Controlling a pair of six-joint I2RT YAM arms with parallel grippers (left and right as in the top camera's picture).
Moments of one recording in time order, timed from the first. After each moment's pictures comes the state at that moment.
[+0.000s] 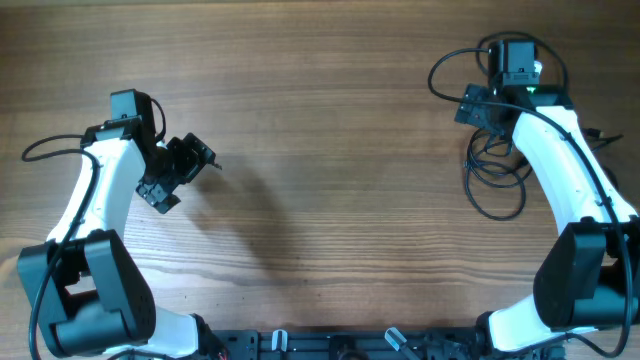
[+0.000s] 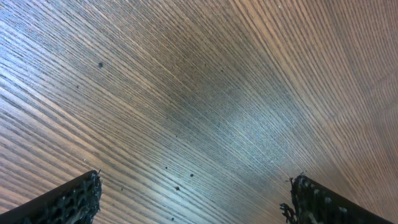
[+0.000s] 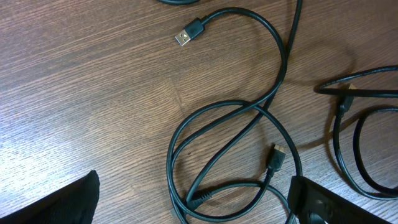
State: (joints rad) left arm 0.19 1.67 1.11 -0.91 0.19 -0.64; right arm 0.02 1.72 1.30 -0.74 0.31 0.34
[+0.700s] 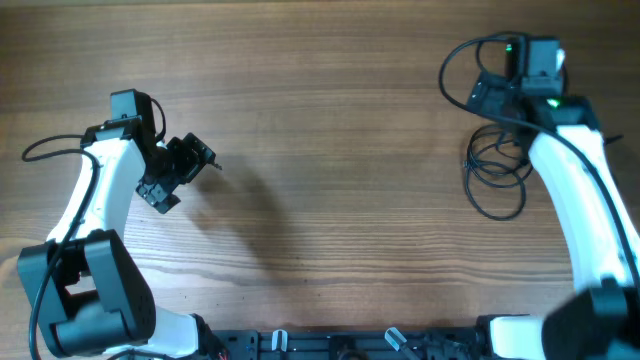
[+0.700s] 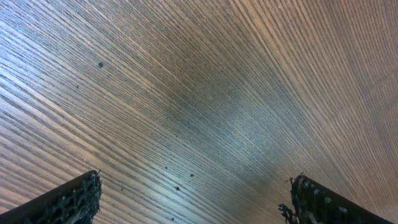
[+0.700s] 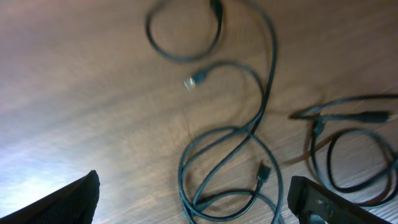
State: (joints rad) left arm 0.19 1.67 1.11 -0.91 0.19 -0.64; right arm 0.02 1.51 1.30 -0.72 0.31 0.34
